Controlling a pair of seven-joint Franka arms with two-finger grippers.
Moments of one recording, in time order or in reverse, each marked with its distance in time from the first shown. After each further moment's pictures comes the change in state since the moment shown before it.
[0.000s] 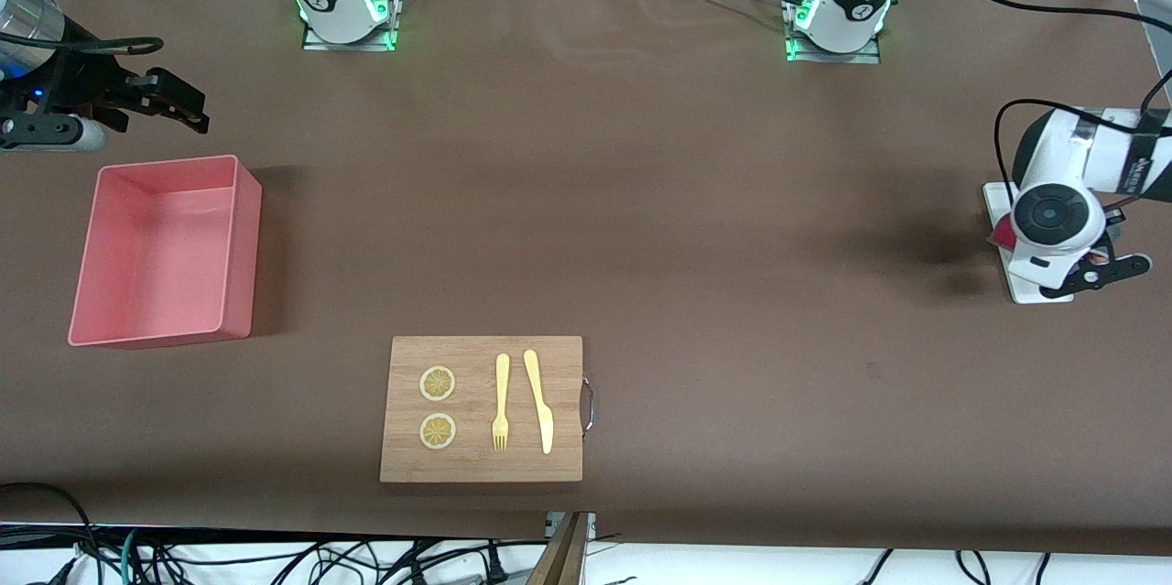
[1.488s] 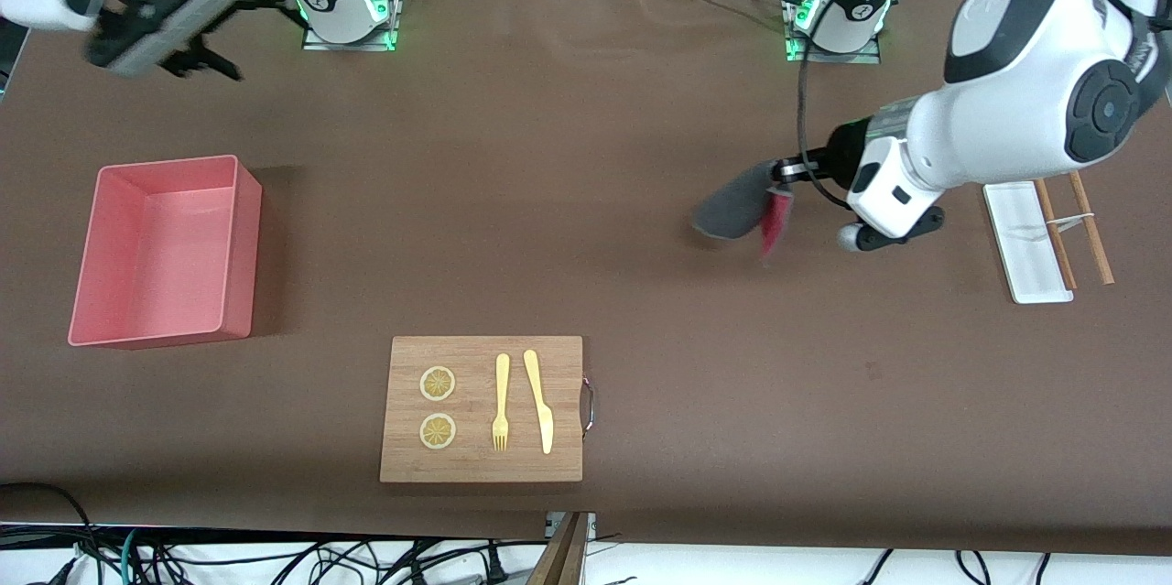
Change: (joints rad) left arm -0.101 -0.035 -0.410 0.465 -1.217 -0.303 -0.082; right arm 0.027 -0.025 0.139 0.054 0.332 -0.074 -0.486
